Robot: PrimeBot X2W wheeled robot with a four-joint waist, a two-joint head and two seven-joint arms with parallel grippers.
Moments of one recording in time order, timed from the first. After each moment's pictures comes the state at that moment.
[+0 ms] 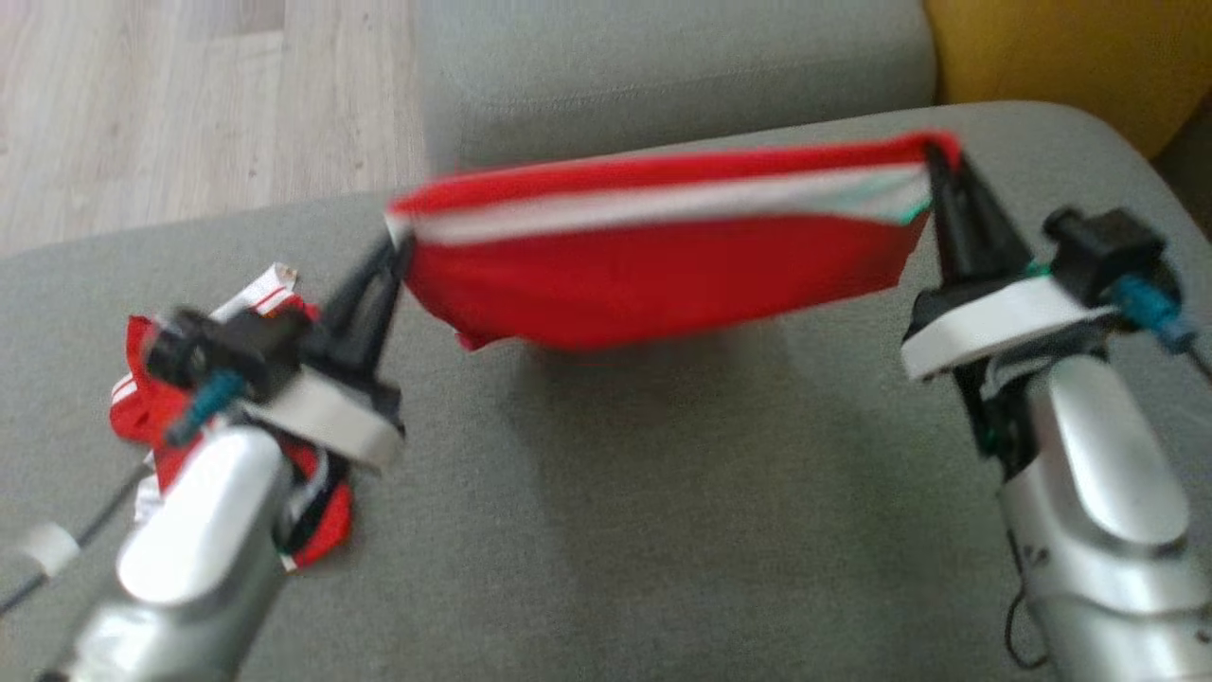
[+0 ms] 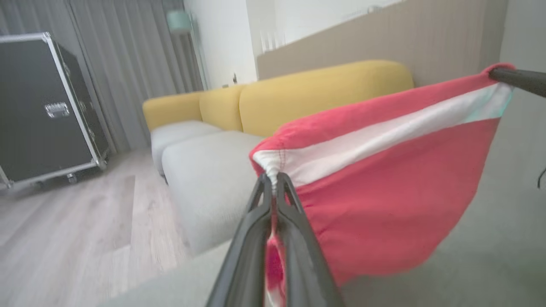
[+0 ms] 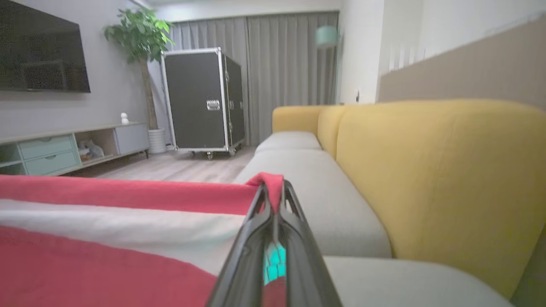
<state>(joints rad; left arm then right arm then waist) -0.51 0.36 -0.59 0.41 -0.46 -0.10 -0.21 -0.47 -0.11 0.12 0.41 0.15 0.13 -0.14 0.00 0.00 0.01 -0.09</state>
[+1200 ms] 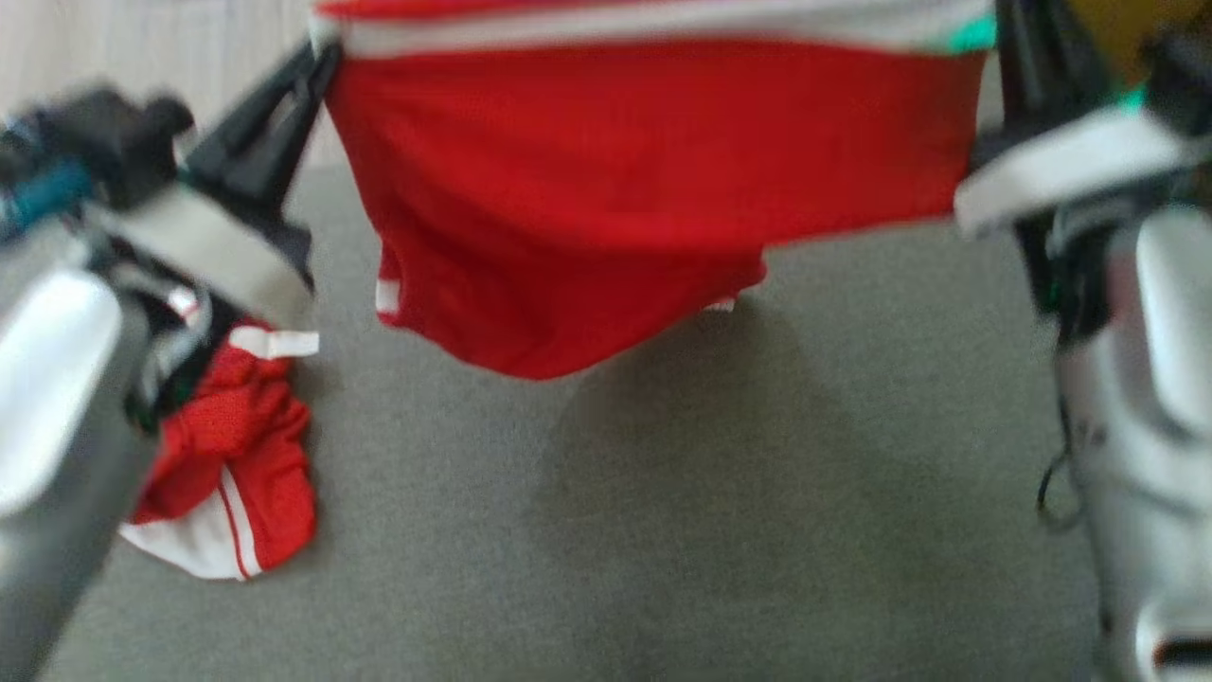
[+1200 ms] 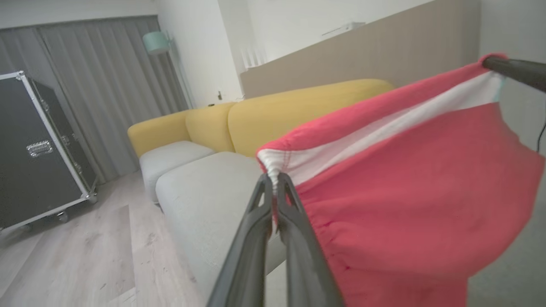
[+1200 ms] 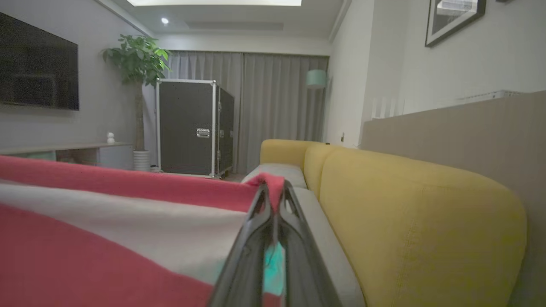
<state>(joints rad) -0.69 0.55 -0.53 0.08 -0.58 -0.10 0.14 -0.65 -0.15 0.11 0.26 0.16 0.13 -0.01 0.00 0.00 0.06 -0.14</state>
